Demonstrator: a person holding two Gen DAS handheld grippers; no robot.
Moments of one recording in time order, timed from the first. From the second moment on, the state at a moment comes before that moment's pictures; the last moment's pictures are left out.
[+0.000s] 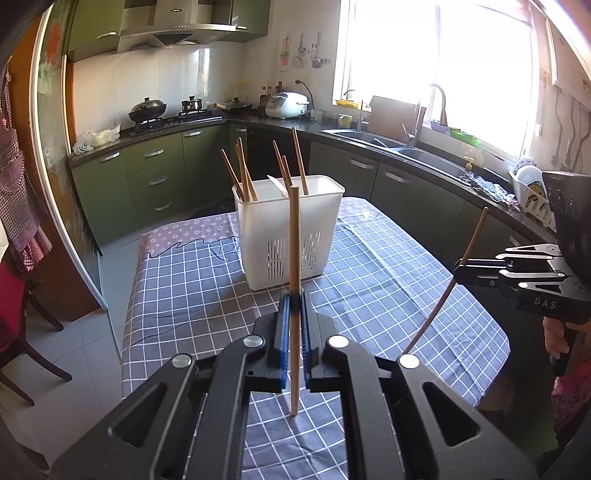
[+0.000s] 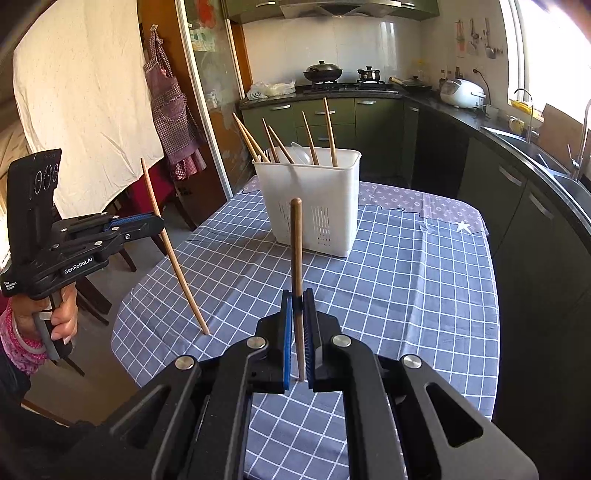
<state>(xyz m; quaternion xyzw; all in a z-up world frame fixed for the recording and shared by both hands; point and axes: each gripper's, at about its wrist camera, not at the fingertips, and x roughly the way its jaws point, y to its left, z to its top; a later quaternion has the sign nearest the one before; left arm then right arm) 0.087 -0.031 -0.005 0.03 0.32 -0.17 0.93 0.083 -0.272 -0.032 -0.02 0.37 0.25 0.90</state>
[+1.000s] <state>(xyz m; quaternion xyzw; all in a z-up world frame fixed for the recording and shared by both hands) 0.170 -0.058 0.140 0.02 0.14 -0.14 0.98 0.086 -0.284 -0.039 0.00 0.37 0.26 0.89</state>
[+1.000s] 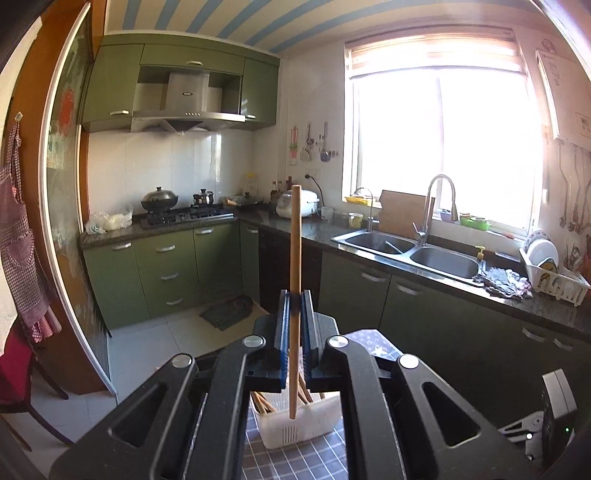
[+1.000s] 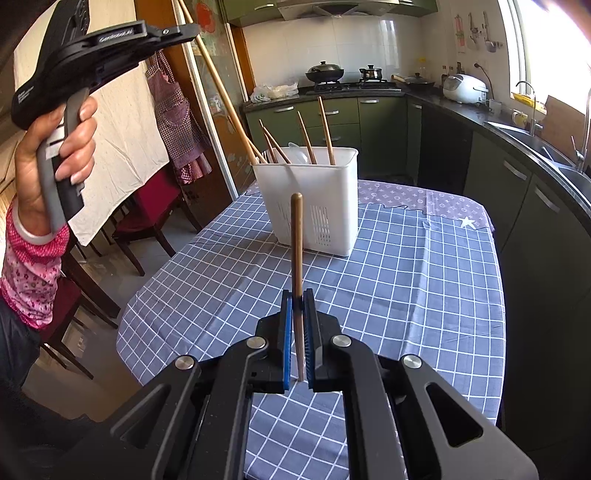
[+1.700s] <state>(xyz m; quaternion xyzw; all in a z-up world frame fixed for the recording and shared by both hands) 0.244 -0.069 0.048 0.02 0.27 -0.12 0.96 0.093 -0.289 -0.021 0.02 0.36 0.28 0.89</state>
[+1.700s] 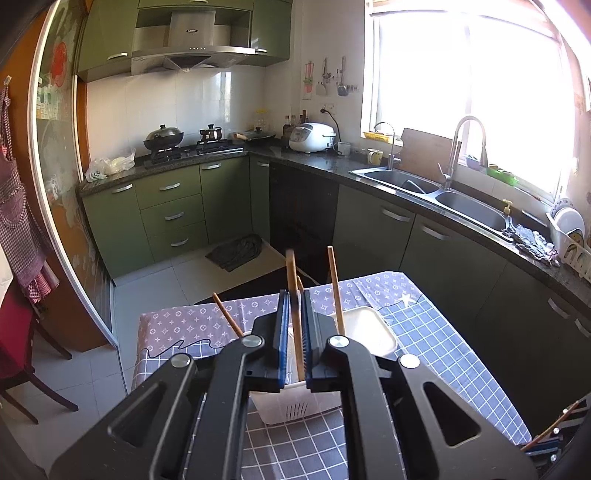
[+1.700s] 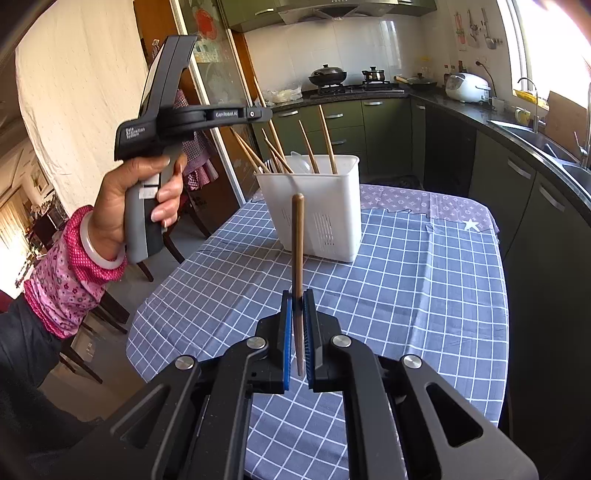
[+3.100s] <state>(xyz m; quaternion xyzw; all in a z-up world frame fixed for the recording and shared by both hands) 0.073 -0.012 -0.024 -0.01 0.22 -0.07 0.97 0.246 -0.225 0.006 0.02 0.31 0.21 0.93</state>
